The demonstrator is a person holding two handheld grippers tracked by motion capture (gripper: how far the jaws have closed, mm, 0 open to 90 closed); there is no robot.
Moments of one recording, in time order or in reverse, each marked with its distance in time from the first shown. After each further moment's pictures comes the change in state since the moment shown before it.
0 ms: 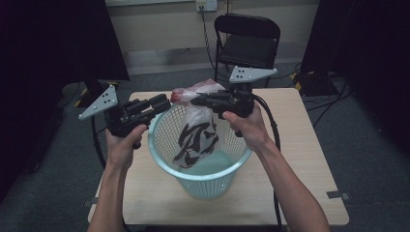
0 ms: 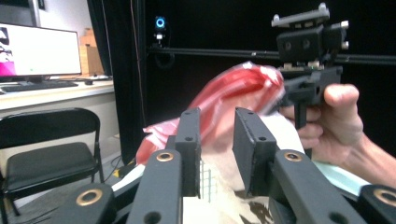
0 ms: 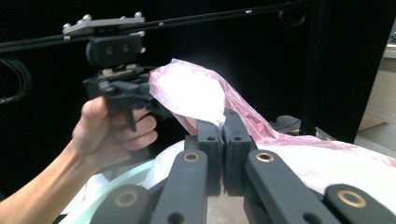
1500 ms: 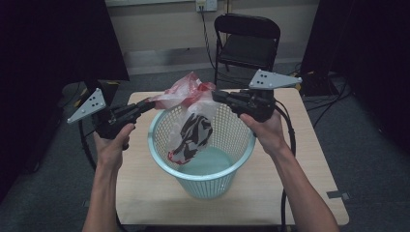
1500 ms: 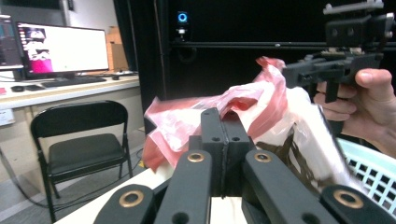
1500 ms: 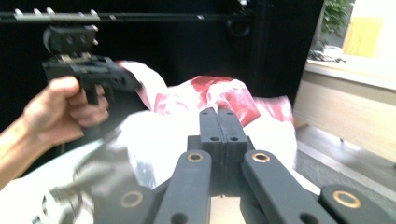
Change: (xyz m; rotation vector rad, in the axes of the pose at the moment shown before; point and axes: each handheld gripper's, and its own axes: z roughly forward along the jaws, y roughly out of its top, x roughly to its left) left arm 0.015 -0.009 -0.032 0.029 0.102 0.033; right arm 0.002 -0.007 -0.043 -0.008 -0.219 -0.108
